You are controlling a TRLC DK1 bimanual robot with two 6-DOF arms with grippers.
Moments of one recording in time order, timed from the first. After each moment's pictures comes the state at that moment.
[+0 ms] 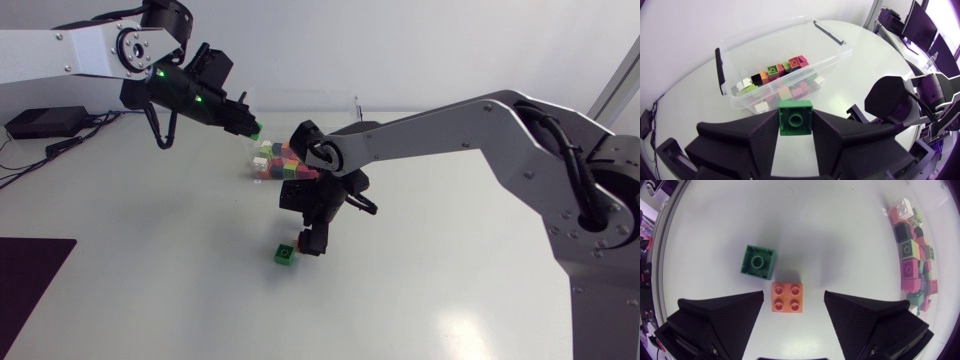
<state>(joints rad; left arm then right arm) -0.22 1.85 1.56 -0.57 0.34 0.27 0.65 2.22 1.58 -0.69 -0.21 -0.79</state>
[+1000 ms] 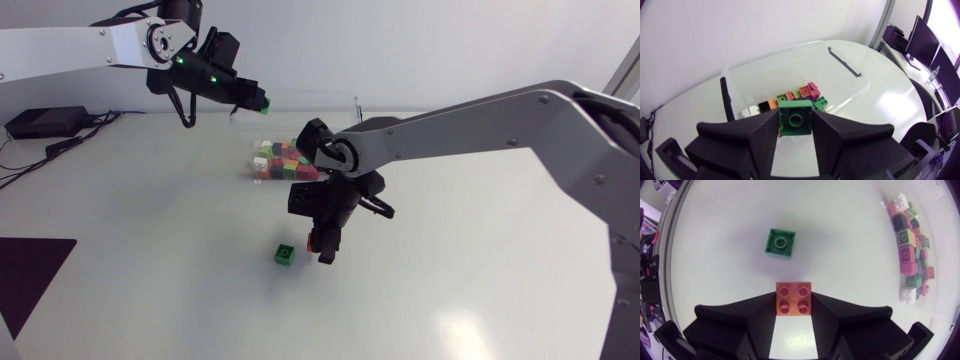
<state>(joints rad) -0.20 2.05 1.80 -0.48 0.38 0.20 0.67 2.08 1.46 -0.72 -0.17 -0.77</state>
